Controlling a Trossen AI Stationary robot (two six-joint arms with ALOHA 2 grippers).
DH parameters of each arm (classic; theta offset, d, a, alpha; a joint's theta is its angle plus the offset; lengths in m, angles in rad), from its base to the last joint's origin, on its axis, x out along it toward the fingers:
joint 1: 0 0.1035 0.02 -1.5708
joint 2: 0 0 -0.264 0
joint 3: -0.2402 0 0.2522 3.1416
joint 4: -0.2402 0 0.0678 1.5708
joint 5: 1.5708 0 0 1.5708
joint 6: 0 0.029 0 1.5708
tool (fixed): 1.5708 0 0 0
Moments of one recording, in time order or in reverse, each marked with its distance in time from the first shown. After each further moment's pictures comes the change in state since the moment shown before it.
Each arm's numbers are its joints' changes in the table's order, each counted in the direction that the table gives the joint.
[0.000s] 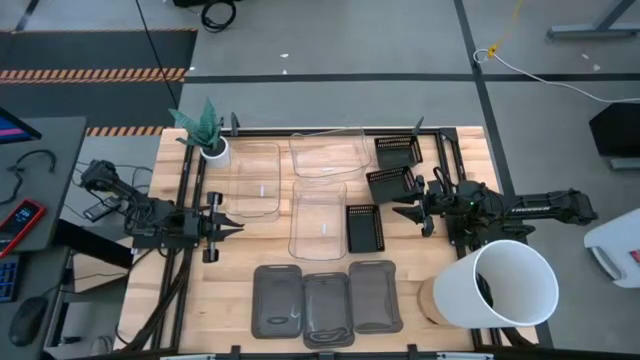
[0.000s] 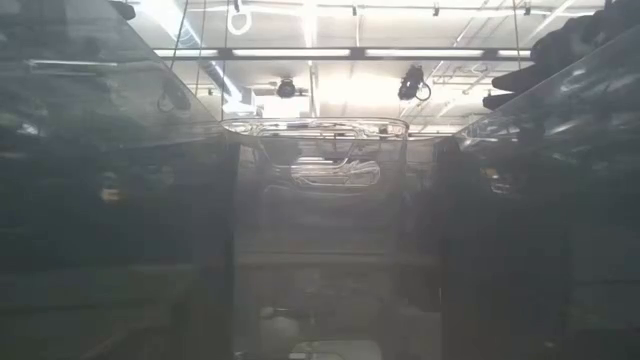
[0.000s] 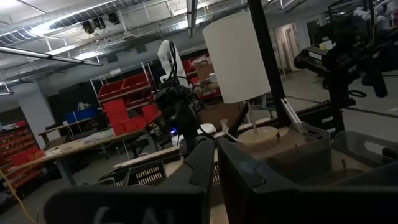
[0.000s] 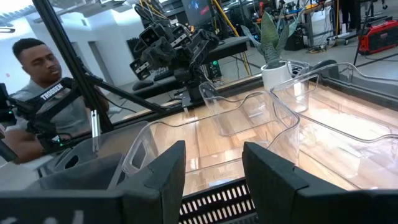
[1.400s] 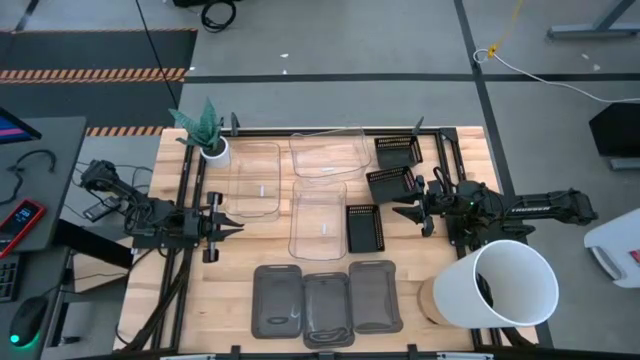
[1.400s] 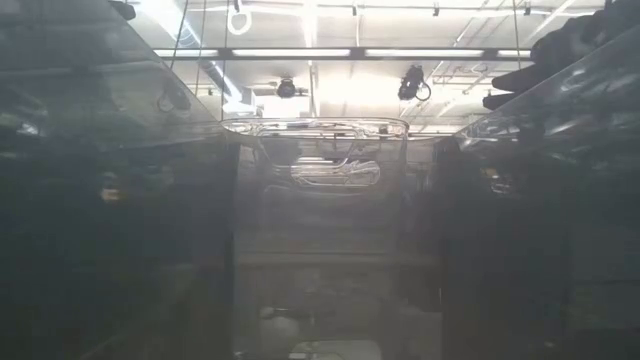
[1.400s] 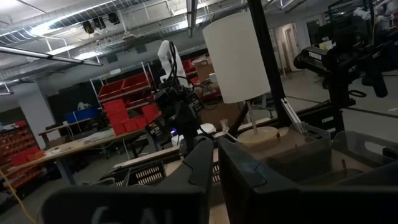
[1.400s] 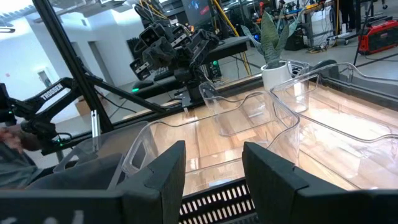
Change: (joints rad) left arm 0.000 0.000 0.000 0.000 0.000 0.000; right arm 0.000 0.000 0.000 0.000 0.000 0.000
